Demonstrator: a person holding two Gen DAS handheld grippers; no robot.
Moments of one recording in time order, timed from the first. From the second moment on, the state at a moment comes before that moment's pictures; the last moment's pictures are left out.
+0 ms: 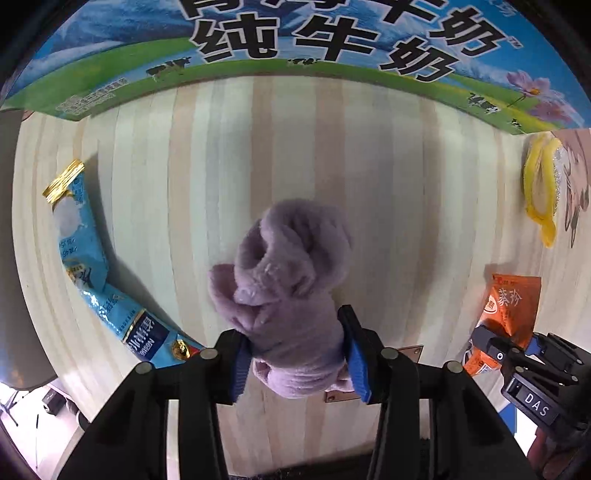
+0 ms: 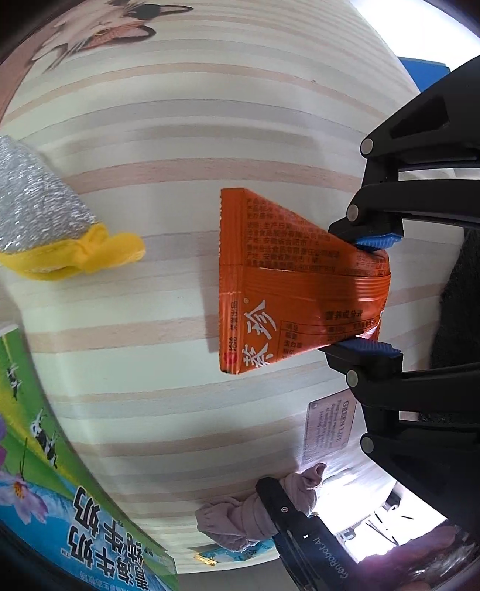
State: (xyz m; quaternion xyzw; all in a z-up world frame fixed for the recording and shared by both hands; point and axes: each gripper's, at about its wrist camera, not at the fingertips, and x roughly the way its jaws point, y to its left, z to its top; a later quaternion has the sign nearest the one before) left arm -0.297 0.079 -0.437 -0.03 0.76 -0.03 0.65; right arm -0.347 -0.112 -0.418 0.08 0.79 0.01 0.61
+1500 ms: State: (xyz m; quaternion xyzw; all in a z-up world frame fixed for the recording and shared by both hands) left arm -0.106 0.166 -0.373 -0.05 0.81 -0.09 0.58; right arm -0.083 0.032 -0.362 0.03 0.75 0.09 0.65
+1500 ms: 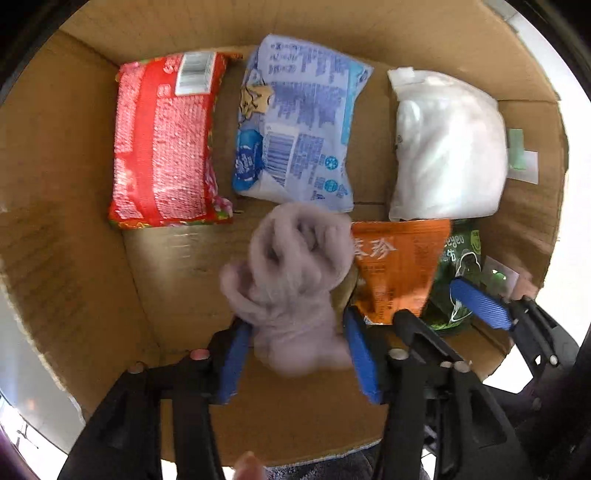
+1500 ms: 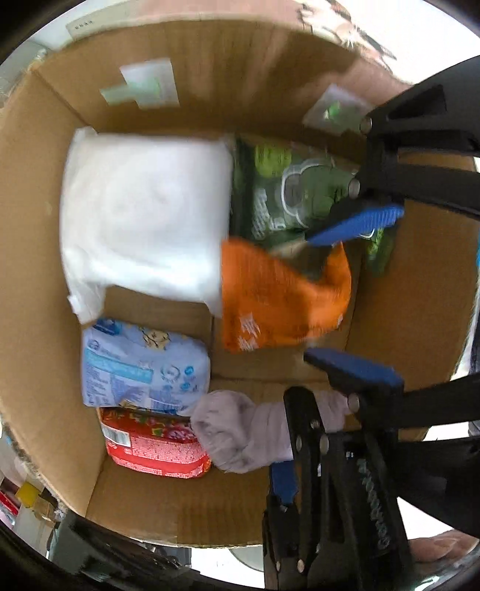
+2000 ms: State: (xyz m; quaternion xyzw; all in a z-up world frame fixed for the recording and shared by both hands) left arm -0.139 0.196 -0.275 -0.05 0.72 -0.04 0.69; right arm -0.113 0.028 -0.295 -0.03 0.72 0.08 0.69
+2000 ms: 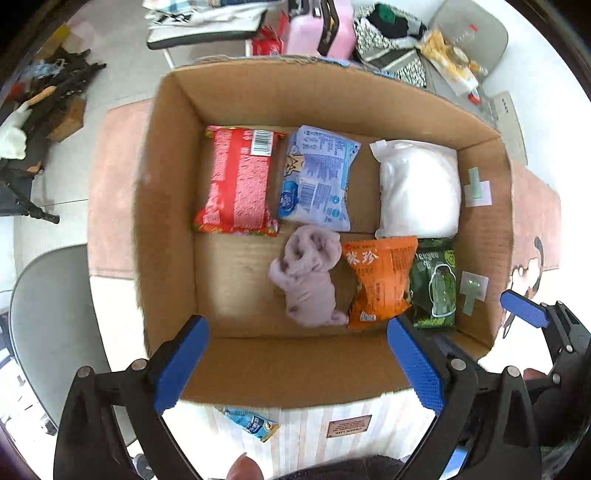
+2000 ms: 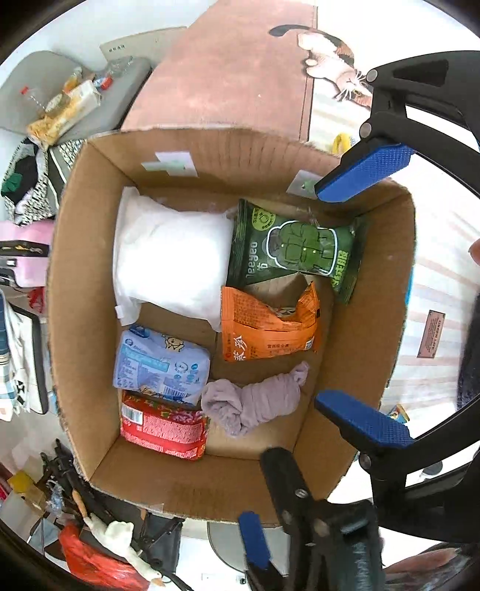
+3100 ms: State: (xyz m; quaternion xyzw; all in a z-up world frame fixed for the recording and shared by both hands) left arm -0.267 0.211 -0.301 -0.11 0.66 0.08 0.74; right arm -0.231 -0.185 -0.317 0.22 0.67 -0.07 0.71
